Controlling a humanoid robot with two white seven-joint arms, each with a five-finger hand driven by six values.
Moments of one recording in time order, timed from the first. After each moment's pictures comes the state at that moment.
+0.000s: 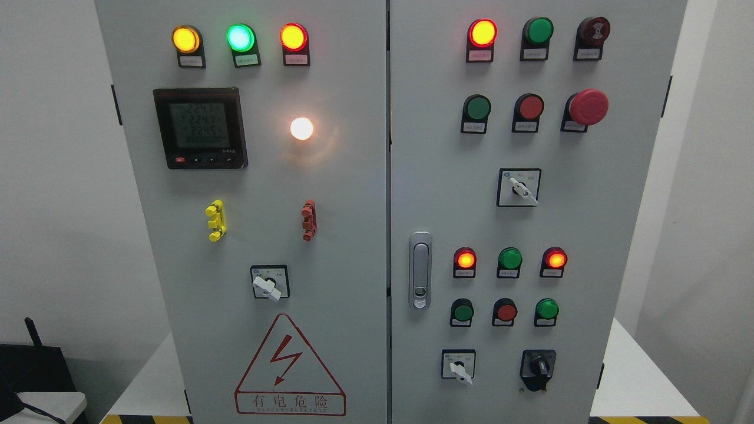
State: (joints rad) left arm 0.22 -0.05 0.44 -1.31 -0.13 -0.31 0.21; right arm 0.08 0.12 0.06 -0.14 0.00 0.09 0.12
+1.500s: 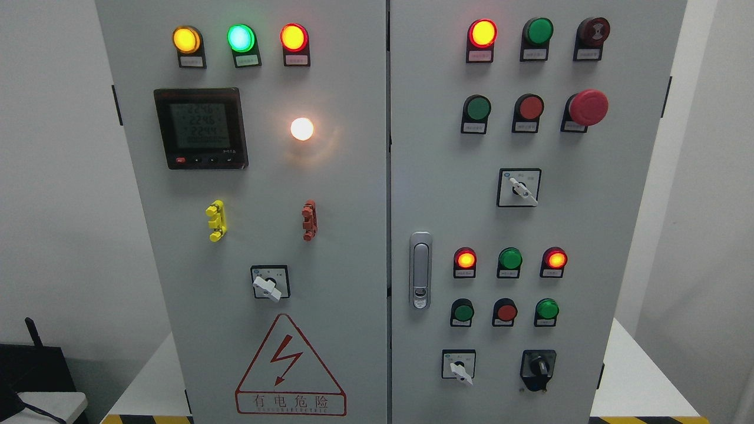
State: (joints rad) left arm 0.09 -0.02 0.24 -0.22 -0.15 -0.07 0.10; right arm 0.08 0.12 0.06 -0.13 0.00 0.09 0.12
